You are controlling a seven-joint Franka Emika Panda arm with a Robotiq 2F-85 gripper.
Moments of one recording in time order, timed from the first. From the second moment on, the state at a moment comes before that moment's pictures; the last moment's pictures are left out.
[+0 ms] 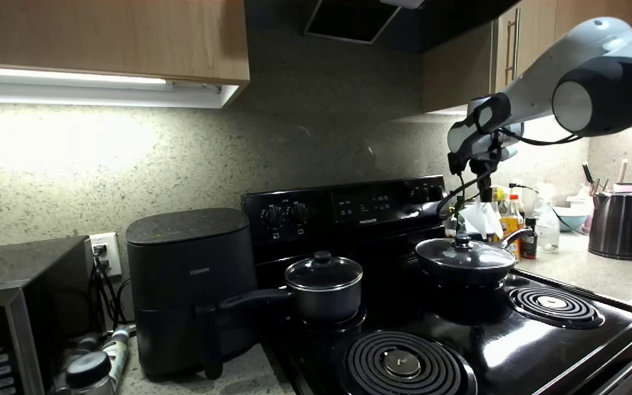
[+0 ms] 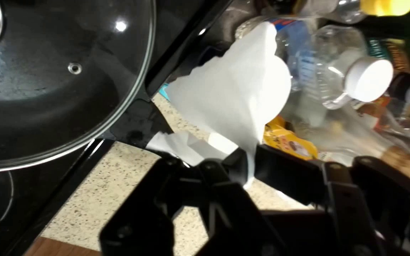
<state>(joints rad) -0.34 0.69 -0.46 -1.22 0.09 2.20 1.88</state>
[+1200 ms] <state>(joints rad) -0.23 0.32 -0.46 -1.64 -0.04 2.27 1.68</state>
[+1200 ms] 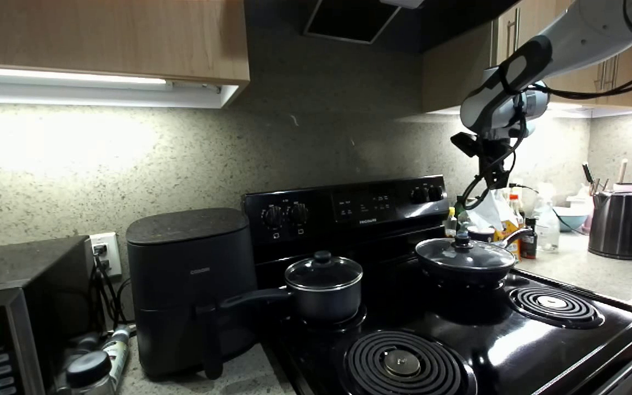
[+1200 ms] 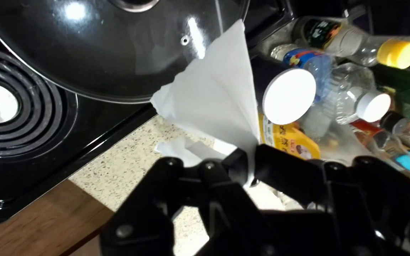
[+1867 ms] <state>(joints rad) -0.31 0.52 -0.46 -1.62 -0.05 2.27 1.74</state>
